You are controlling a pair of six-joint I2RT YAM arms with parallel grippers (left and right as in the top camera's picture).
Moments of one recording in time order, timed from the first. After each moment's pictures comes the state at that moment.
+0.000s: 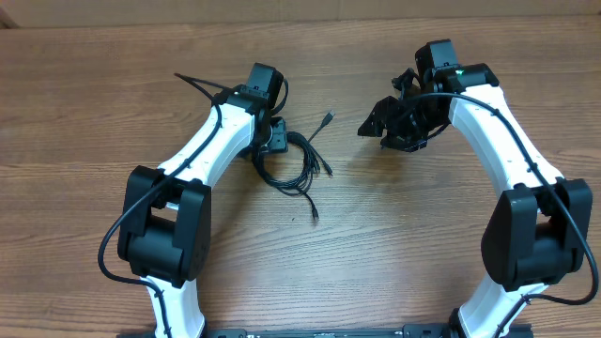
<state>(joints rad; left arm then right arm) -0.34 2.01 1.49 -0.80 -0.04 -0.41 0.15 1.91 1.57 -1.05 -0.54 0.38</state>
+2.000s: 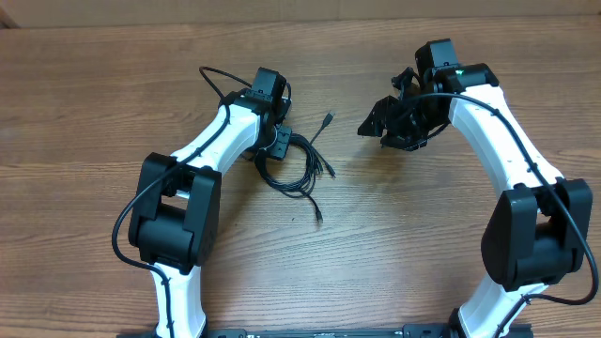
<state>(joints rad) -0.34 2.10 1.49 -0.73 0.01 -0.04 0.15 1.91 1.57 -1.04 -0.54 0.36</state>
